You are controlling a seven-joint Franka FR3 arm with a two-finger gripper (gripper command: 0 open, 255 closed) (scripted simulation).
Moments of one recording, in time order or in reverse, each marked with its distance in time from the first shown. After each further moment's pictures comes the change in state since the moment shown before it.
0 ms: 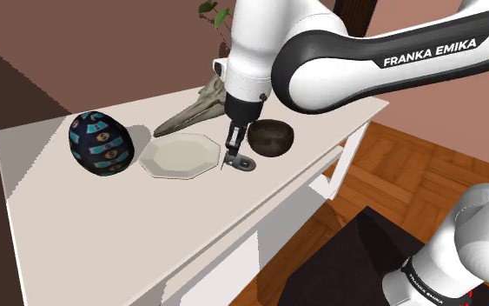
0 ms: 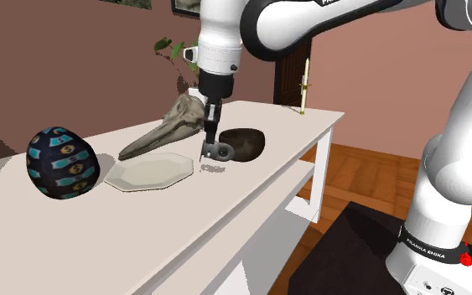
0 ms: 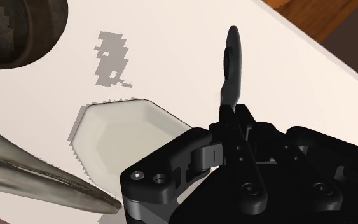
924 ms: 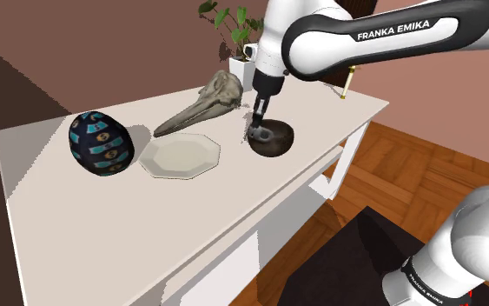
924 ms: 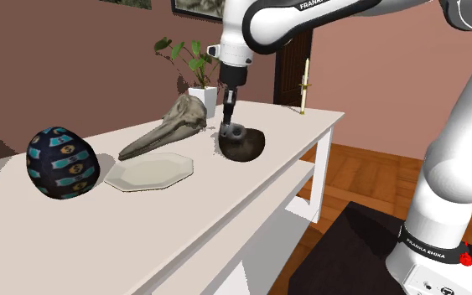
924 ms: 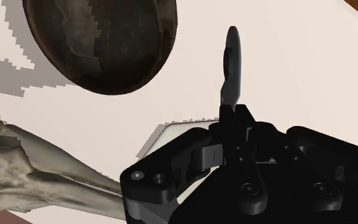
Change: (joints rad) arm -0.105 -0.022 -0.169 -0.015 0.039 0.026 -0.287
